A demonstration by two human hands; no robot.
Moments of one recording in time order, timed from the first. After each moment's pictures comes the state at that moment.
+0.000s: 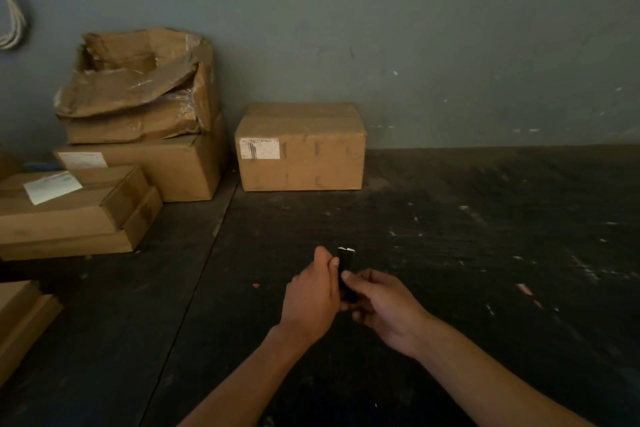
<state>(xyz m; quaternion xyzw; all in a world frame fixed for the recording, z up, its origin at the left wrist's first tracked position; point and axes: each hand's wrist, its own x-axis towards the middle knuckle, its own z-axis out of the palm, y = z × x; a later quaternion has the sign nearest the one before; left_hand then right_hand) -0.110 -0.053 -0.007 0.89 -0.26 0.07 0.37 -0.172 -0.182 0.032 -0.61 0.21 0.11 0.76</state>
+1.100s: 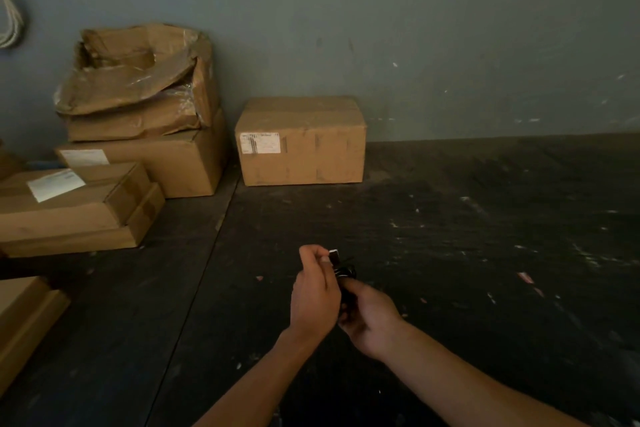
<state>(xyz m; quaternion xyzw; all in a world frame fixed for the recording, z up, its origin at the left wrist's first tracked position) -0.122 -0.055 -0.019 0.81 -0.16 0.04 0.56 -0.165 -0.150 0.002 -0.40 0.38 0.09 0.83</state>
